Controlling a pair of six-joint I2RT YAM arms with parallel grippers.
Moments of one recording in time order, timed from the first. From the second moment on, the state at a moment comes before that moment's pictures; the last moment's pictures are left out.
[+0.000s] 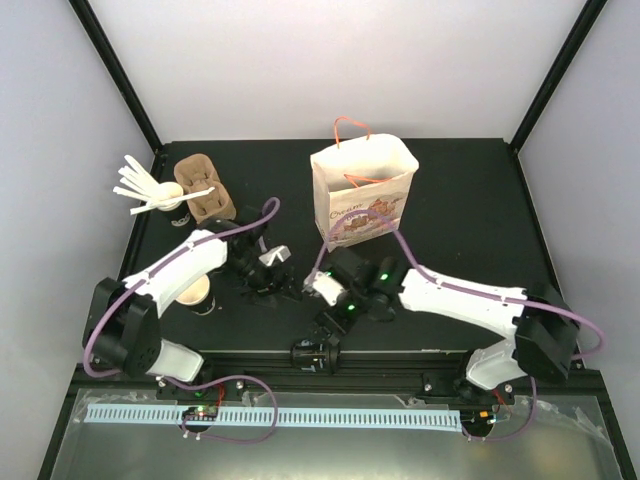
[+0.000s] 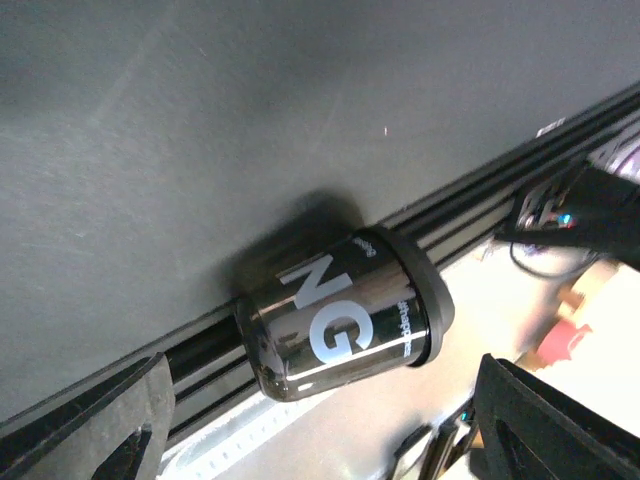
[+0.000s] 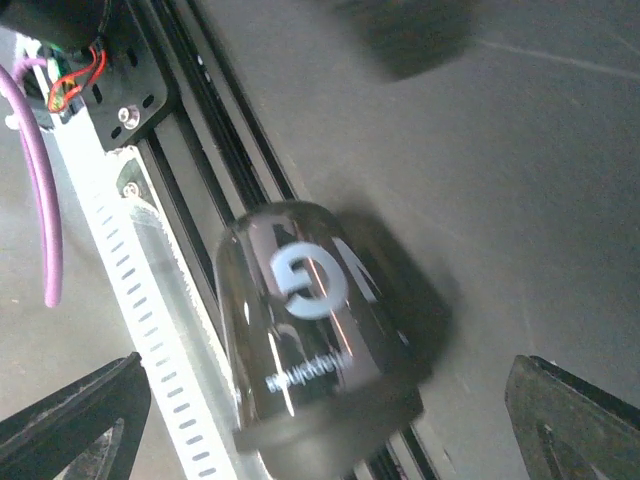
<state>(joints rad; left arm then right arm) -0.46 1.45 1.01 -1.10 0.68 -0.35 1.02 1.40 0.98 -0.68 -0.44 0.18</state>
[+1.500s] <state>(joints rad) -0.13 1.26 0.99 -0.98 0.66 -0.45 1.20 1.75 1.27 -1.02 -0.15 0.08</state>
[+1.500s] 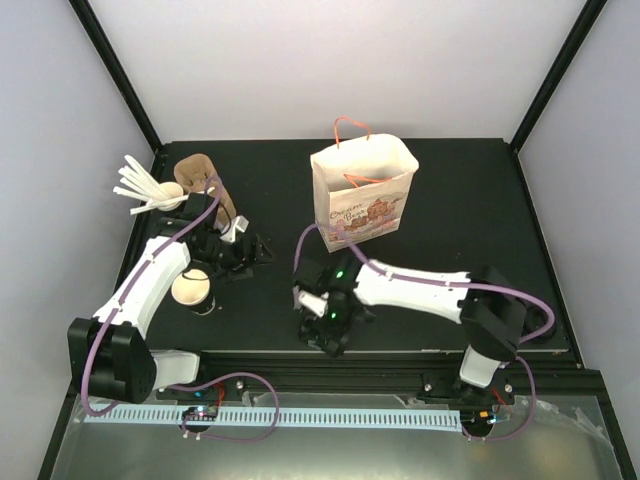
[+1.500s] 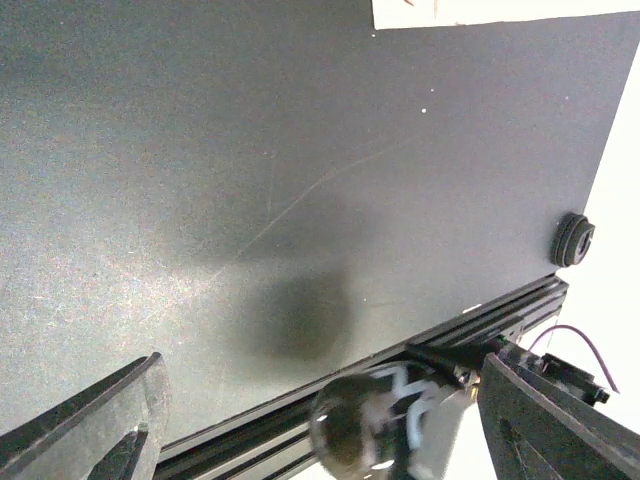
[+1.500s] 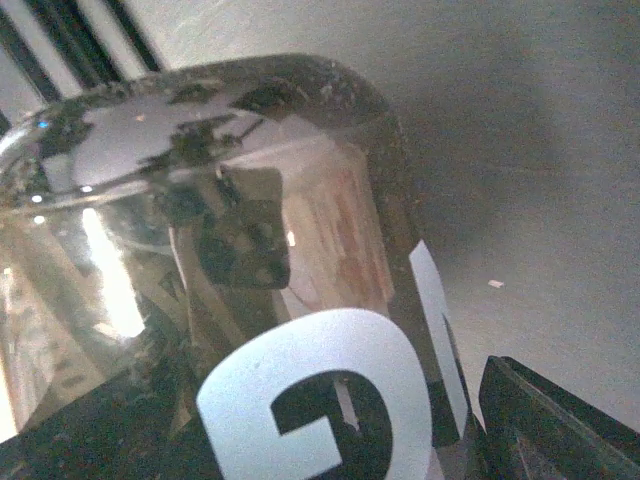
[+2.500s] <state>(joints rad) -0.47 1.34 0.86 -0.59 0.92 -0.52 0.45 1.26 0.46 -0.28 -0.99 1.41</state>
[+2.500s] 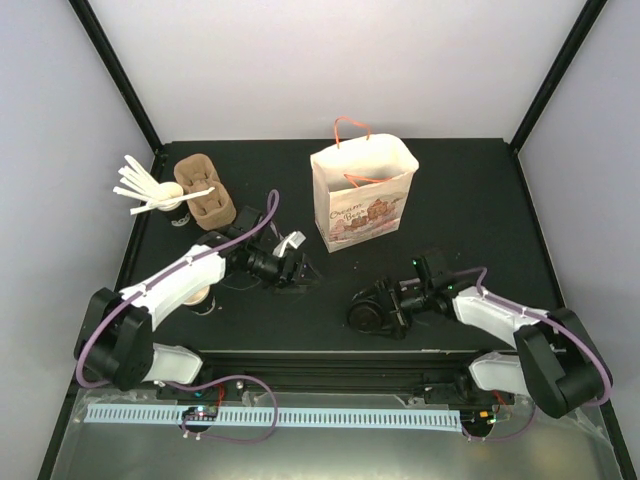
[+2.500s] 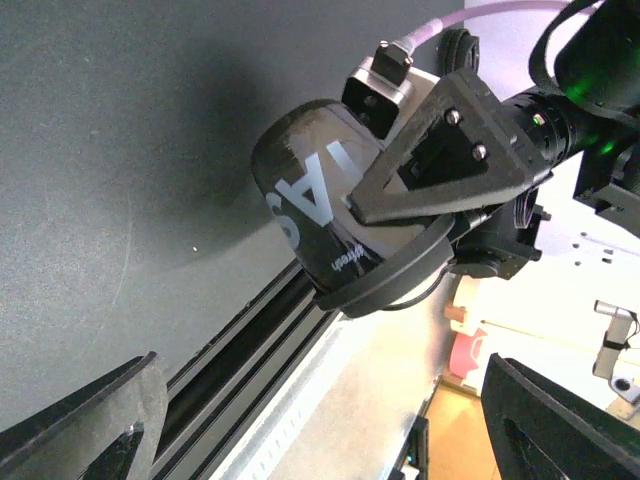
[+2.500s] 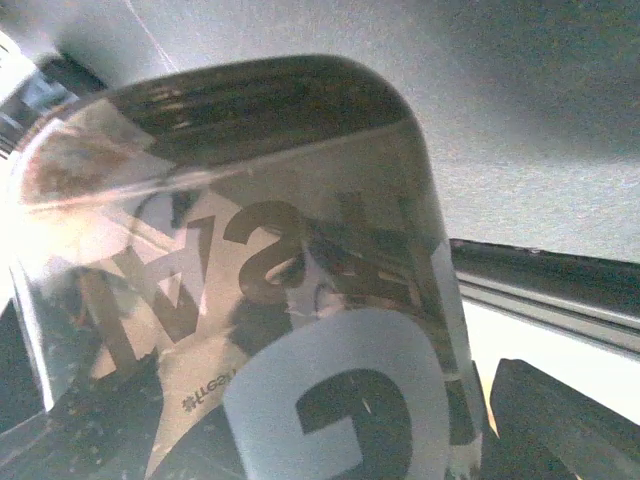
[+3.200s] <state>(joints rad) -0.47 1.44 0.93 -0.66 0.91 -0.49 0.41 1.50 0.69 -0.30 -0.91 1.87</state>
